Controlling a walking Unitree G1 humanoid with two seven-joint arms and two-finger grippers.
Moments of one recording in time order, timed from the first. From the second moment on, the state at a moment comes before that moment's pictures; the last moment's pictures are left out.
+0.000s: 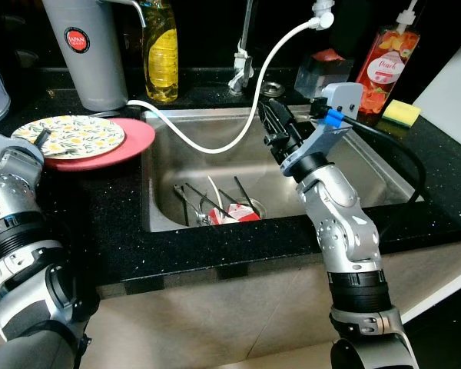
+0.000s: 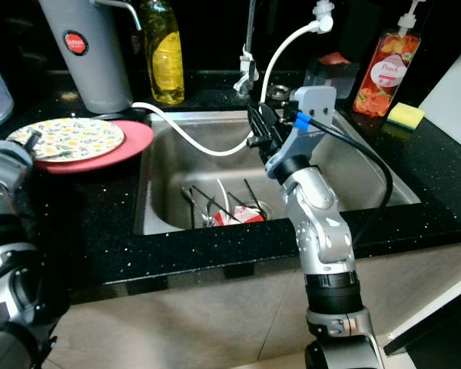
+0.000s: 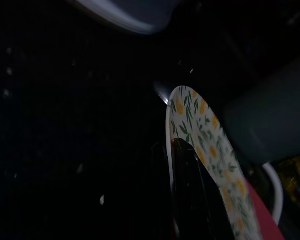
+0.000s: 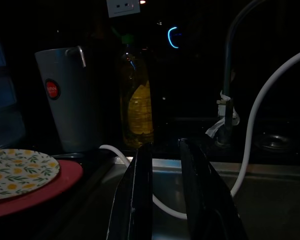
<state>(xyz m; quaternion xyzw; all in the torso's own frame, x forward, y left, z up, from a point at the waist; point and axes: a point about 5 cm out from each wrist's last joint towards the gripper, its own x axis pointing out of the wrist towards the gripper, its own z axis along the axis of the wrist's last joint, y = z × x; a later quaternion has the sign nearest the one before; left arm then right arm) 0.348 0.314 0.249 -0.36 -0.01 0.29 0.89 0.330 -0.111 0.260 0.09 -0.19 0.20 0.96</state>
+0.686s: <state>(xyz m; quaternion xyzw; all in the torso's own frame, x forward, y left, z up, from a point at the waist) 0.336 0.286 0.328 -0.38 -0.20 0.10 0.90 0.330 -0.113 0.260 0.10 -0.19 0.19 0.96</state>
